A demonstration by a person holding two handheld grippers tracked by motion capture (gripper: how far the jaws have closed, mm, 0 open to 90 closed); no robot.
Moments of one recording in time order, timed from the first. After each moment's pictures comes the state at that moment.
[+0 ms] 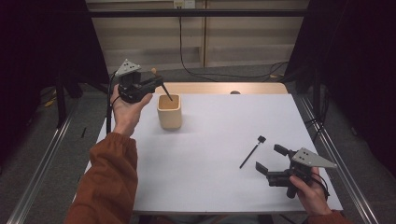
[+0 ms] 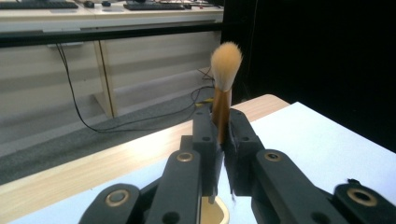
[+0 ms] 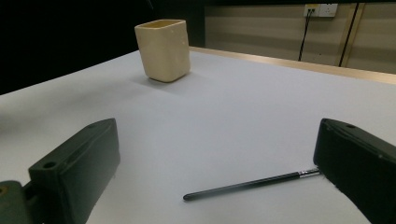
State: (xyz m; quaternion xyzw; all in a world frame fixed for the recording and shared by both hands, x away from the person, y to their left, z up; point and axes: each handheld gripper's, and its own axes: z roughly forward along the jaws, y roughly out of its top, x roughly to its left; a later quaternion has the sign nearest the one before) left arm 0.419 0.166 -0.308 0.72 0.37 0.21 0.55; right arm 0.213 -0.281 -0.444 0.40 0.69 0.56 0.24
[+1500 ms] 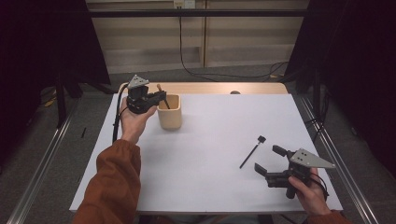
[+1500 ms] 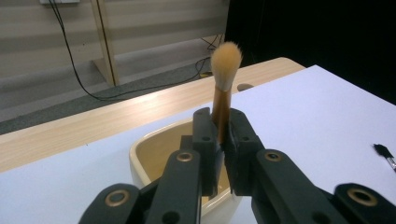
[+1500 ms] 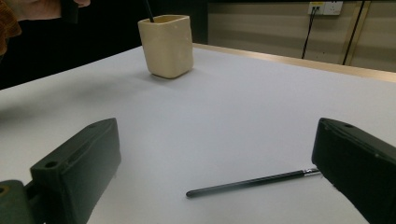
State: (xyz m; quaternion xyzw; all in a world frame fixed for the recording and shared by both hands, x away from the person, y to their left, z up) left arm 0.429 0.162 -0.362 0.75 0.39 0.19 0.51; right arm 0.213 -0.278 -0.446 0.39 0.69 0.56 0.23
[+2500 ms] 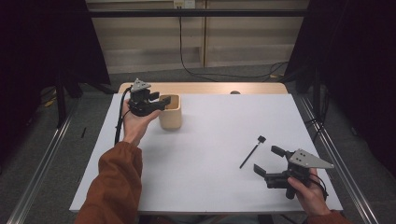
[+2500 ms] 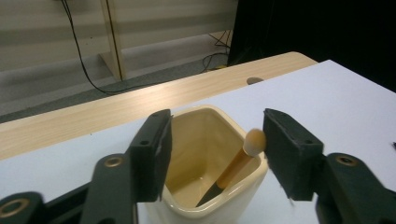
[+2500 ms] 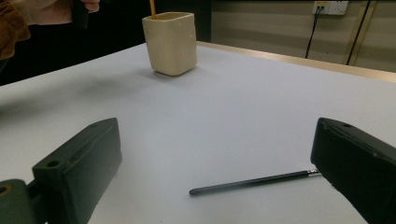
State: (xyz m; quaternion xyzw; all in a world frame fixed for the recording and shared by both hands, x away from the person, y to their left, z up) left arm 0.432 0.160 -0.376 0.74 0.40 0.20 0.50; right arm 0.212 -0.276 -0.446 0.39 0.70 0.55 0.23
